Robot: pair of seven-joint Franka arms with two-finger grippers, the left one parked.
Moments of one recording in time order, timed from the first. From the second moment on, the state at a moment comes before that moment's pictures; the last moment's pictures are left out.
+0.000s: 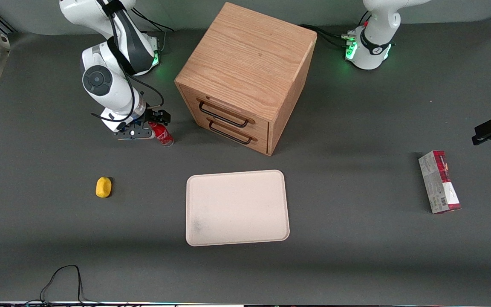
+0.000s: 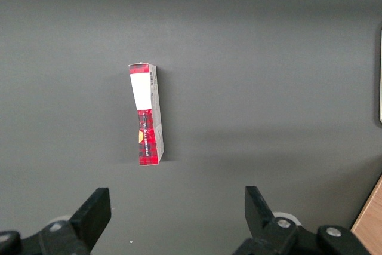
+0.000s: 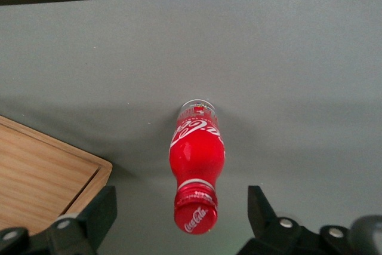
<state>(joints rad) 0.35 -0.06 0.03 -2.38 0.07 2.17 0.36</state>
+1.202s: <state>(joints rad) 0.35 -0.06 0.02 -2.41 0.07 2.18 0.36</state>
